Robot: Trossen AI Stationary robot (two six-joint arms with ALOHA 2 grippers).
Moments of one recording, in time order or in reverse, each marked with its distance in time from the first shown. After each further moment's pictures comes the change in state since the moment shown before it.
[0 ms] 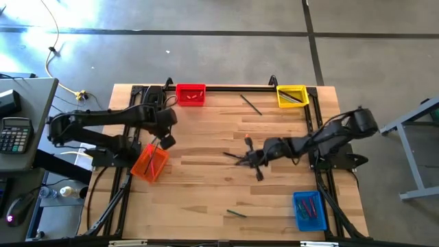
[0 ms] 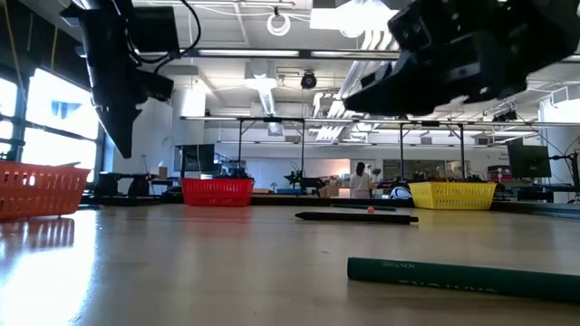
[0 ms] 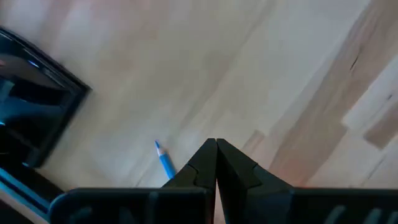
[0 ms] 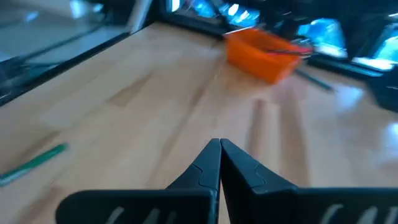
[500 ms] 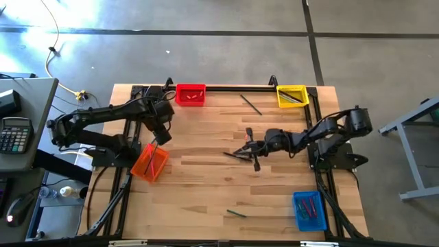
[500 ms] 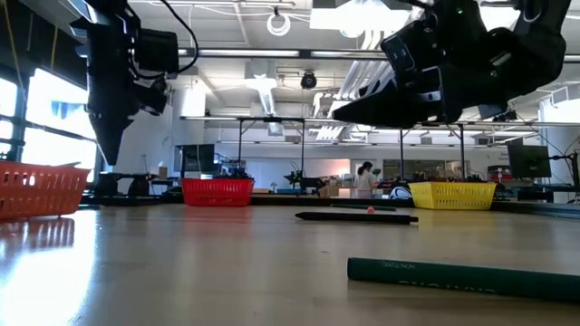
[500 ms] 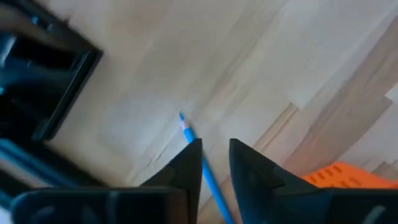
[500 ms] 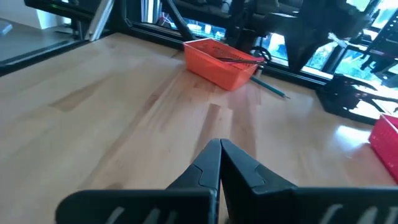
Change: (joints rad) left arm 0.198 0.037 0.000 -0.076 0.079 0.149; right arm -0.142 0.058 -0.058 0.205 -0.047 -0.059
